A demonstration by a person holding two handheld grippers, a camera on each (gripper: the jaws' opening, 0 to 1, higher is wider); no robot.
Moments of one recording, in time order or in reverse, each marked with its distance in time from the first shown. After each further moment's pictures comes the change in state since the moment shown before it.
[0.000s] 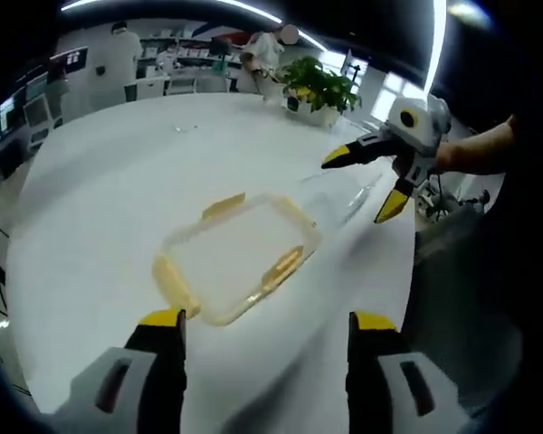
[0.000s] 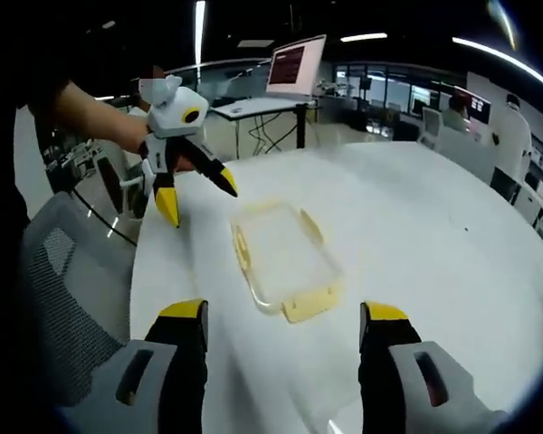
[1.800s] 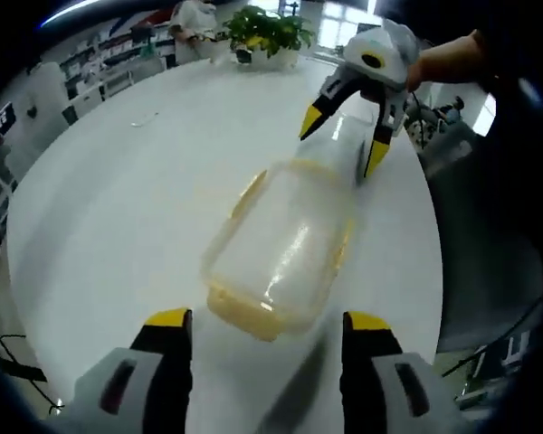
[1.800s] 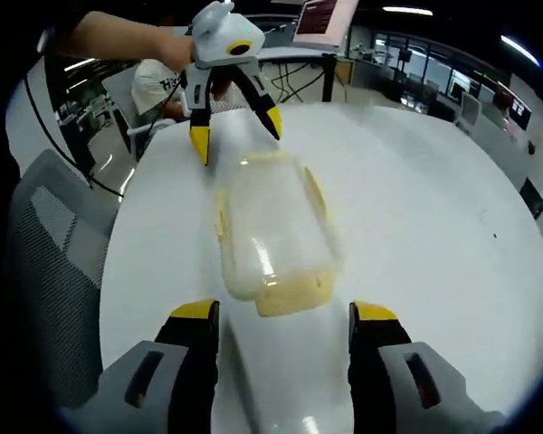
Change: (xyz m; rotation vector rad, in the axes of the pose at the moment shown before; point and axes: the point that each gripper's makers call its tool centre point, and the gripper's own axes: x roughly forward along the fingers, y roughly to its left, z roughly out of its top) left arm 0.021 0.056 0.008 0.370 0.261 -0.075; right arm 0.040 -0.021 -0.025 -0.133 0.240 0.101
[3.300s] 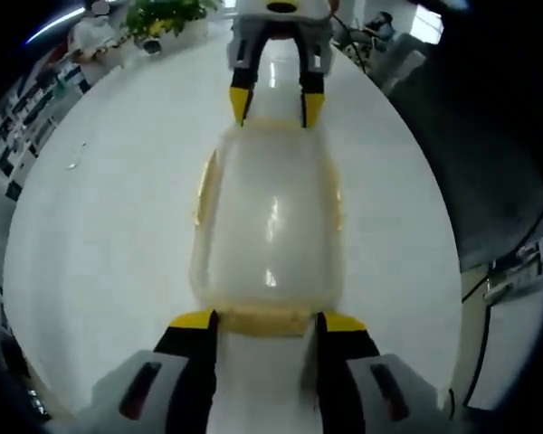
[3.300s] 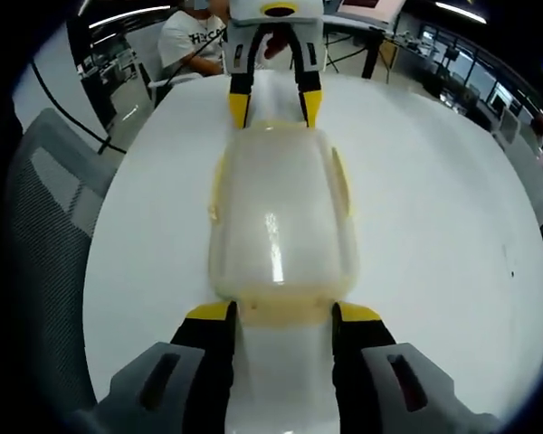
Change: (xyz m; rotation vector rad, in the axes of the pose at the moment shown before) left arm 0.021 0.010 -0.004 0.424 0.186 -0.107; right arm 0.027 -0.007 -0.004 -0.153 0.164 0.085
